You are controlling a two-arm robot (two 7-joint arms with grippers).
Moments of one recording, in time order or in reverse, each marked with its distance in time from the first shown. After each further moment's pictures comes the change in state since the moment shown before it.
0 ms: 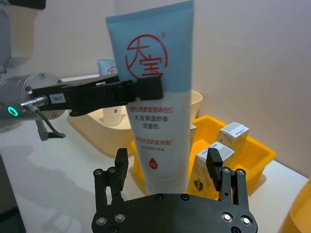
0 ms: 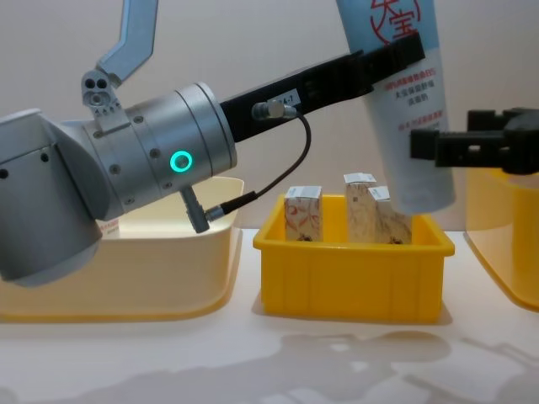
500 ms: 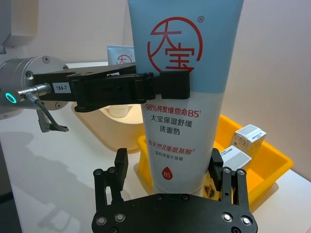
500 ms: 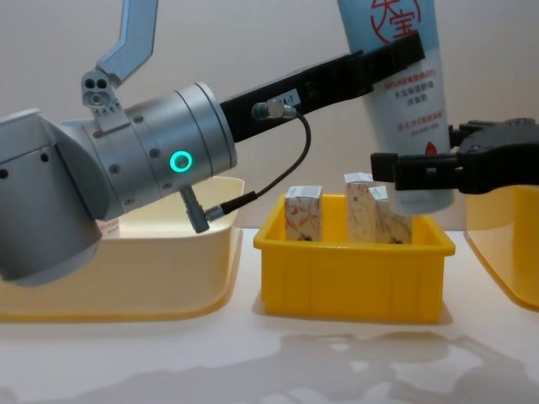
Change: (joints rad) left arm 0.000 0.000 0.000 0.000 0.000 0.000 0.000; right arm 0.086 -0.008 -0.088 0.057 -0.056 0.009 0.014
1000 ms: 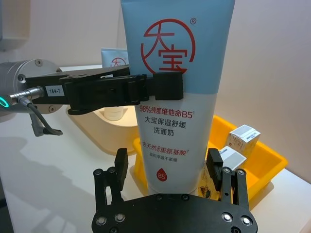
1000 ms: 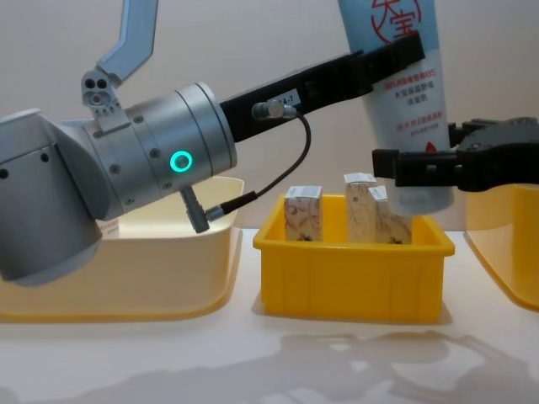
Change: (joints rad) left arm 0.000 0.000 0.000 0.000 0.000 0.000 0.000; right arm -0.010 -0.012 0.003 -0.001 -0.004 -0.013 -0.030
